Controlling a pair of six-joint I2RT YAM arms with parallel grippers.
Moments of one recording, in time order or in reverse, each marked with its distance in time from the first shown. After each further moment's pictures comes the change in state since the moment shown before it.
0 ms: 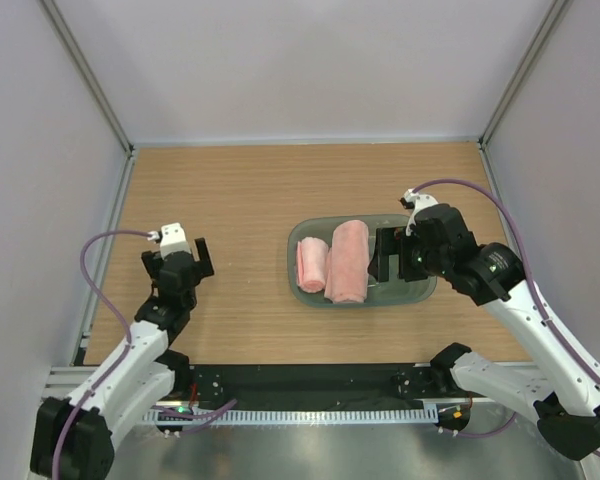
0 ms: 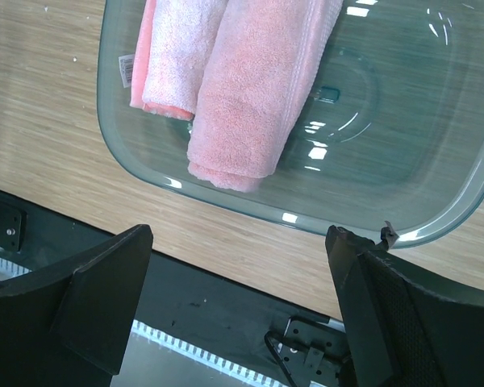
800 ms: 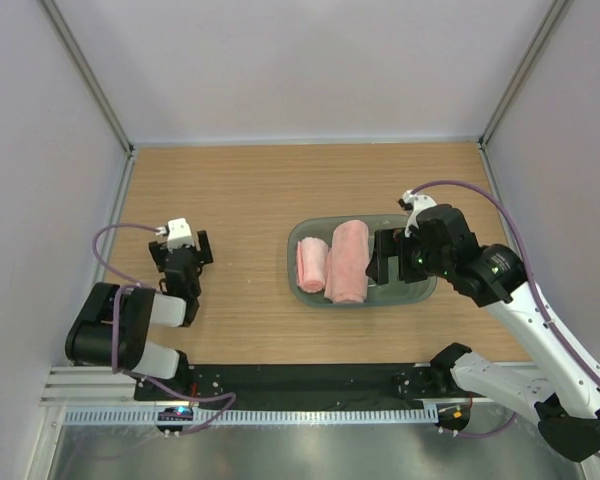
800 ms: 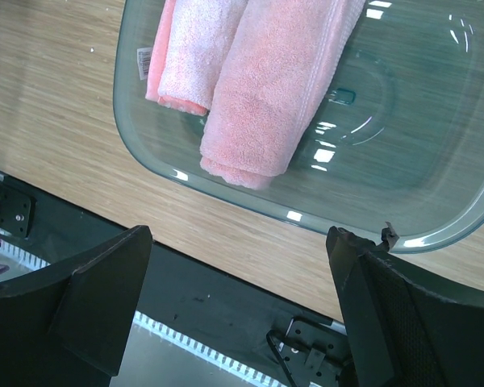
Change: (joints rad) left arm 0.142 0.678 -0.131 1.014 0.065 0.187; right arm 0.000 -0.010 0.000 0.009 -0.047 -0.026
